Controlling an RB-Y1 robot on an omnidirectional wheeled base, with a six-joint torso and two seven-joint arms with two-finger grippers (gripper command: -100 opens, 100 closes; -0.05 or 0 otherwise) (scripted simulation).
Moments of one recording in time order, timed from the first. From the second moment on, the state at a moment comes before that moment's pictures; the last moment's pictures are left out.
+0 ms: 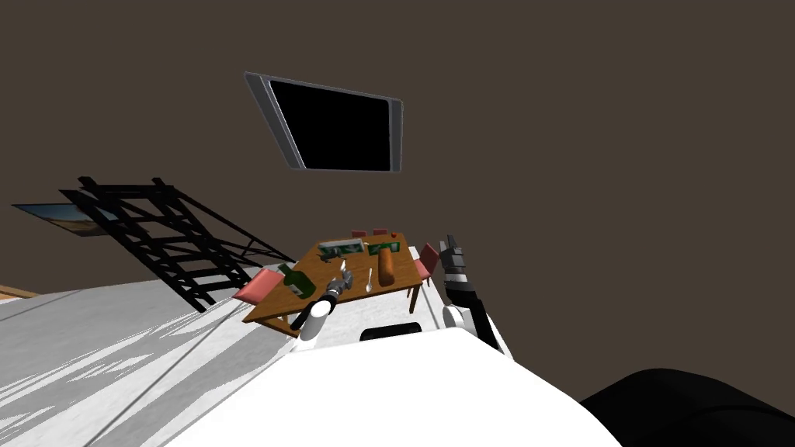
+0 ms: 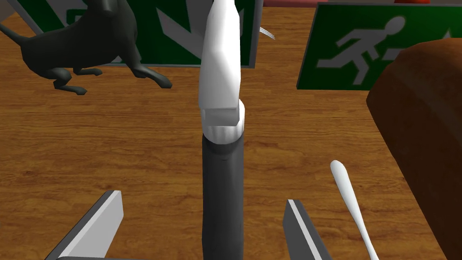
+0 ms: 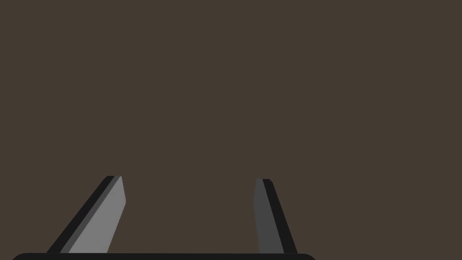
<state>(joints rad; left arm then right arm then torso) 0.08 0.03 0.26 -1.29 1.05 0.20 0.43 0.54 -0.02 0.07 -2.23 -0.10 -0.36 0.10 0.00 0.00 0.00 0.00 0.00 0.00</state>
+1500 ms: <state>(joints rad) -0.12 -0.01 0.20 -1.09 1.15 0.19 0.24 0.54 -0.02 0.07 -2.23 -0.10 -0.36 0.10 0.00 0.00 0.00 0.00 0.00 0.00</state>
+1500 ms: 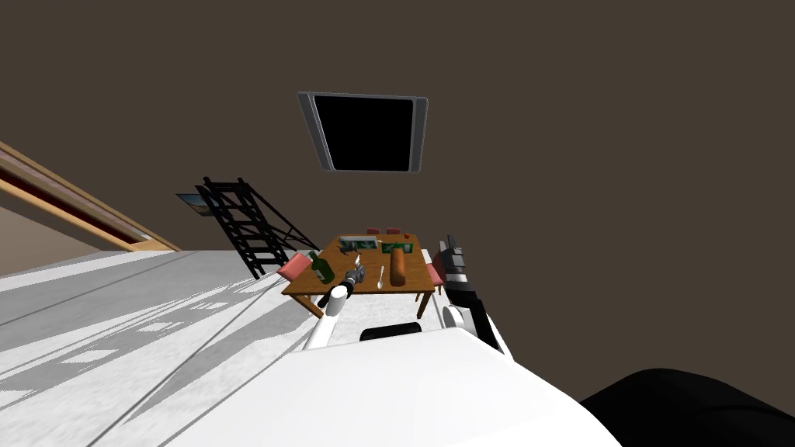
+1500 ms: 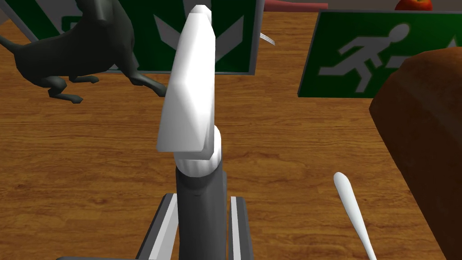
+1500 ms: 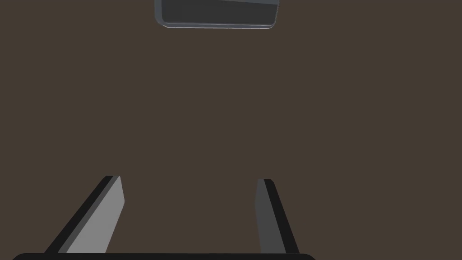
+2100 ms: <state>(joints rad) 0.01 0.00 0.25 -1.23 1.06 0.20 0.36 0.54 -0.02 0.07 -2.23 -0.10 -0.36 0.10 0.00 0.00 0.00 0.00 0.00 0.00</state>
